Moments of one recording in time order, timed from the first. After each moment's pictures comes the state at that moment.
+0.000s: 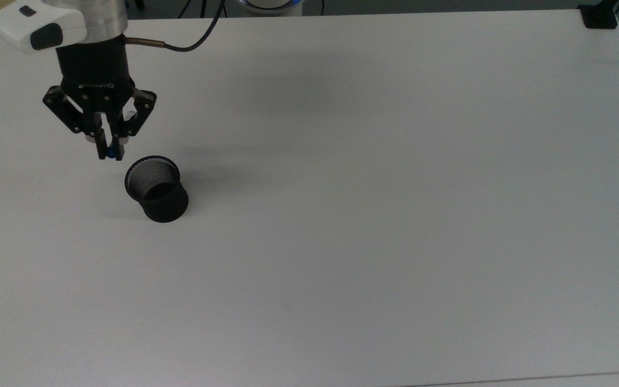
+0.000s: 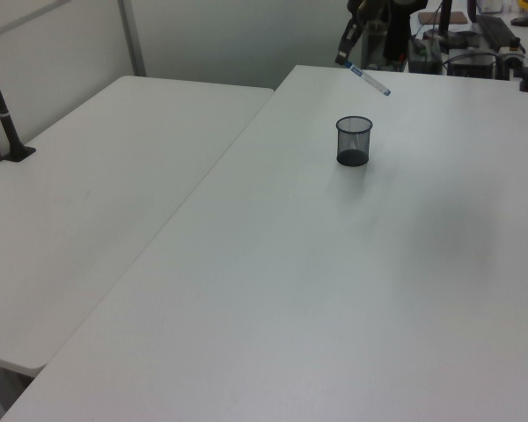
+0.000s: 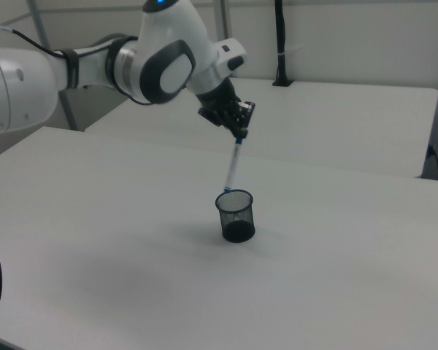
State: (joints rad) arm -0.02 0.28 -0.22 -1.54 0.06 2.27 -0.30
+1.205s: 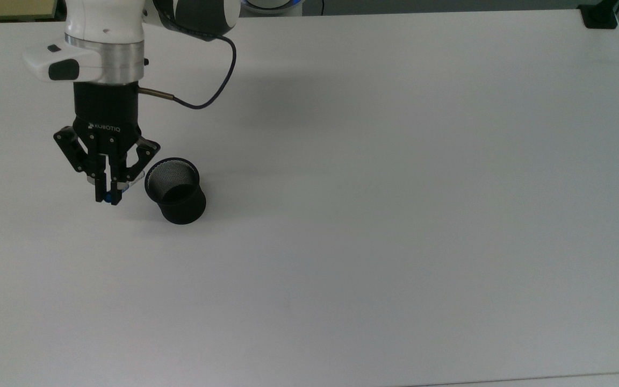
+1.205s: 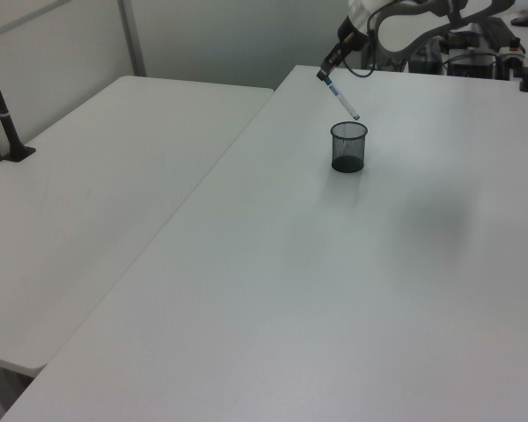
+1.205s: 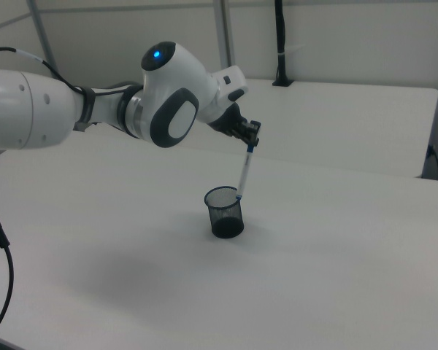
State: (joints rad) arm 0.00 0.33 -0.22 -1.71 0.07 2.70 -0.14
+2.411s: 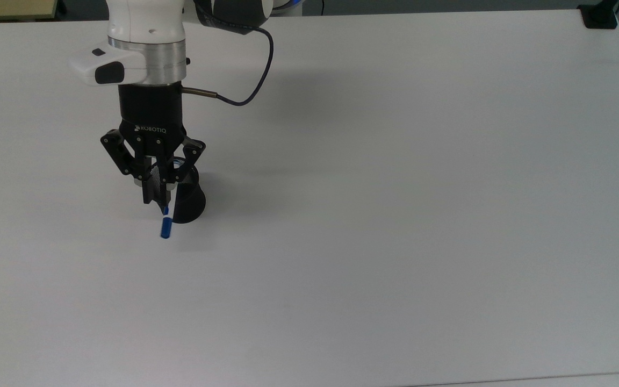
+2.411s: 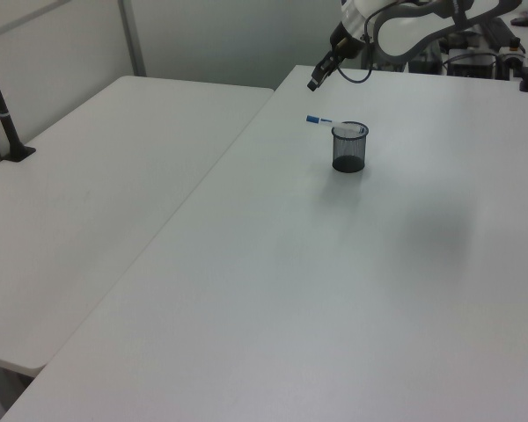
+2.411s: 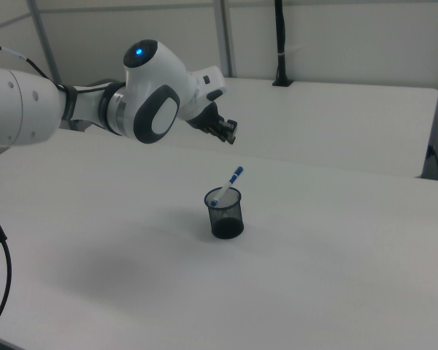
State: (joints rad) arm 0.03 0.30 -0.16 -1.74 0.07 2.68 -0.06
